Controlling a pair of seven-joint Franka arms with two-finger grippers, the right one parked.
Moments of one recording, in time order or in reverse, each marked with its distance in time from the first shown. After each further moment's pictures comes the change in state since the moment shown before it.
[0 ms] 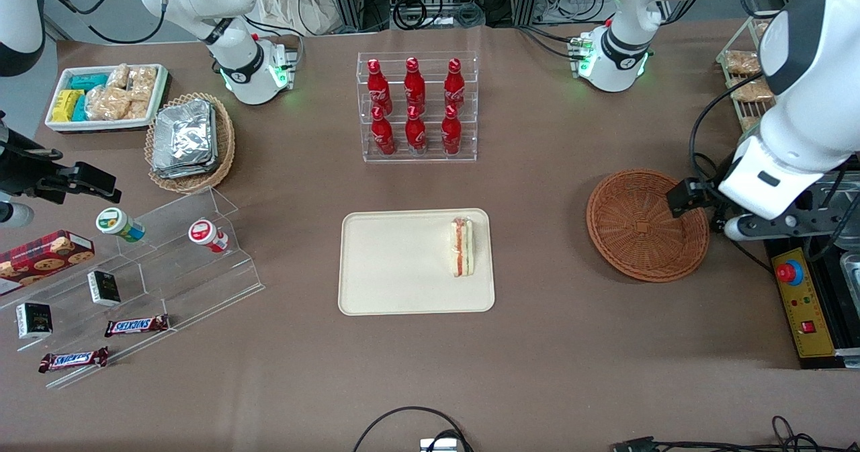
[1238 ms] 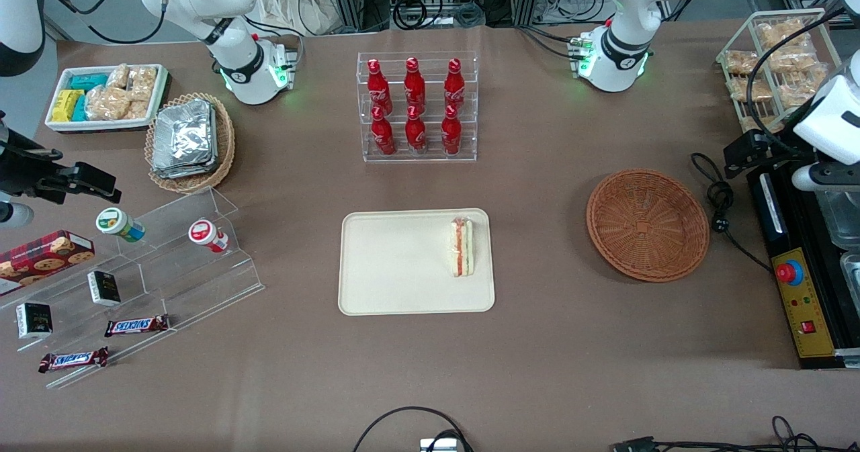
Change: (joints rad) arm 0.063 -0.102 0.043 -0.017 -0.025 -0.067 0.197
